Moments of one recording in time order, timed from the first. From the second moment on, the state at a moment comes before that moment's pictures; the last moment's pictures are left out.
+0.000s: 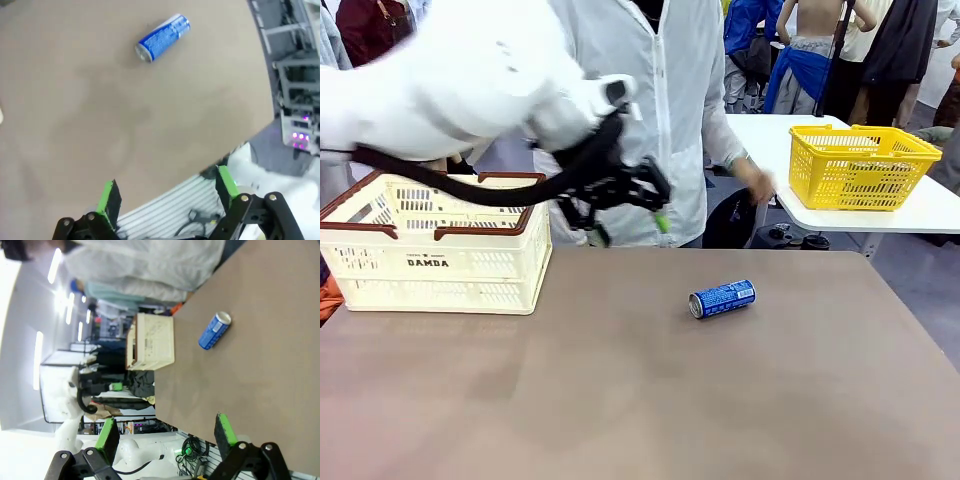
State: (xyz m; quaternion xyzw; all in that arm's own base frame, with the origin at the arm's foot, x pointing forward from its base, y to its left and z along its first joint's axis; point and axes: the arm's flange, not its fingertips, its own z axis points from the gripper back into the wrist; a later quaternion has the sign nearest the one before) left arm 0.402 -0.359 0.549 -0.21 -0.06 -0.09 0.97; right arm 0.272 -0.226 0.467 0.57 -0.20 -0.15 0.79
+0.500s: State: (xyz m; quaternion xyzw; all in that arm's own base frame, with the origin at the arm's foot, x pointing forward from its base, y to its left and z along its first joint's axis) left arm 0.483 -0.471 0.437 -0.12 -0.06 -0.05 0.99; right arm 0.272 -0.226 0.467 0.57 -0.20 -0.15 0.79
